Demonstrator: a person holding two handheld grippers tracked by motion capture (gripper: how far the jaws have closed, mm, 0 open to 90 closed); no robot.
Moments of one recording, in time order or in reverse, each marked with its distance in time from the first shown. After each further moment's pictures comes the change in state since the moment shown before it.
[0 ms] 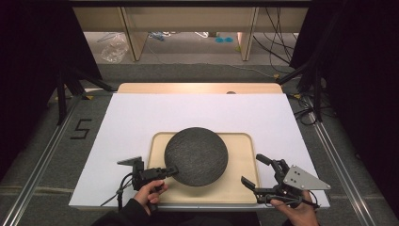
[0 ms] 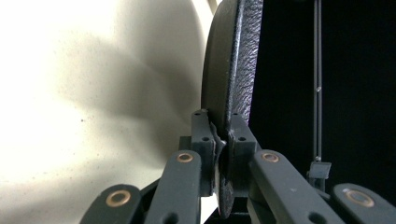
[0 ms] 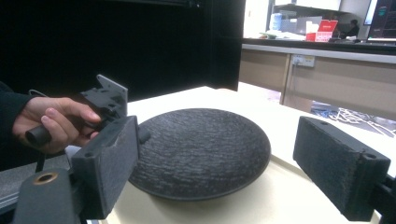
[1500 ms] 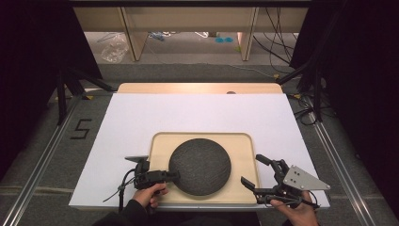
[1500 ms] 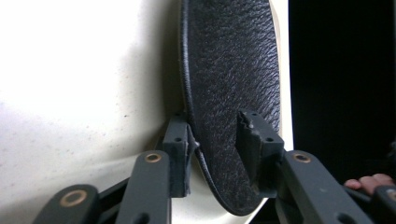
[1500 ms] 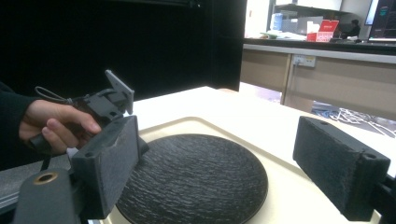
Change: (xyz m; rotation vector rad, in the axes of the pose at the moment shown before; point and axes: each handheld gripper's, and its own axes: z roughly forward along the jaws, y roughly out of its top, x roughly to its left) left arm -0.004 0.003 0.006 0.090 0.196 0.223; right arm 0.002 0.000 0.000 0.013 0.017 0.014
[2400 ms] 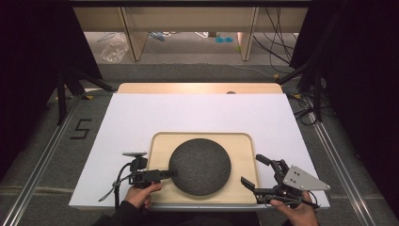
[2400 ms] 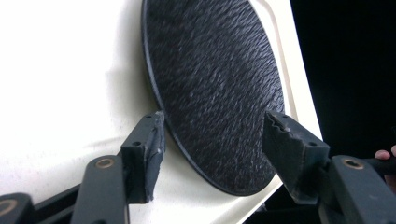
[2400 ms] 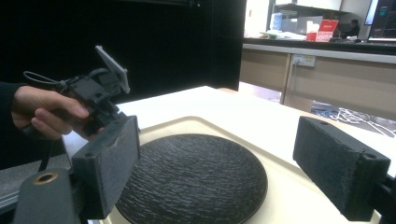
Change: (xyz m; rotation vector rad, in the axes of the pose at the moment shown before) left arm -0.024 0.004 -0.023 0.007 0.069 0.250; right arm 0.000 0.000 0.000 0.004 -0.007 -0.001
